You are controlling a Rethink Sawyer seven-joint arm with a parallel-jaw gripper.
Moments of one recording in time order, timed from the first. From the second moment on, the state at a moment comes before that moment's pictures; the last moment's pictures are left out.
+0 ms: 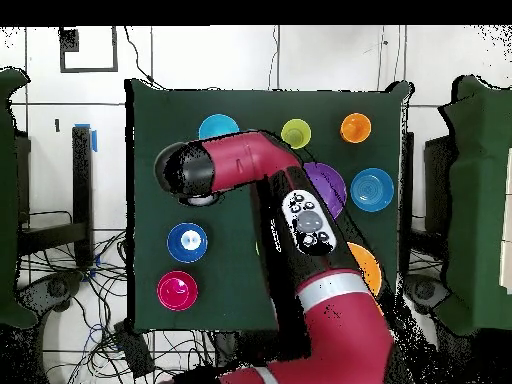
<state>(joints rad) -0.33 -0.64 0.44 1.50 -0.38 0.81 1.83</state>
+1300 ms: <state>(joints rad) -0.48 -0.69 0.52 1.67 -0.46 0.81 1.83</state>
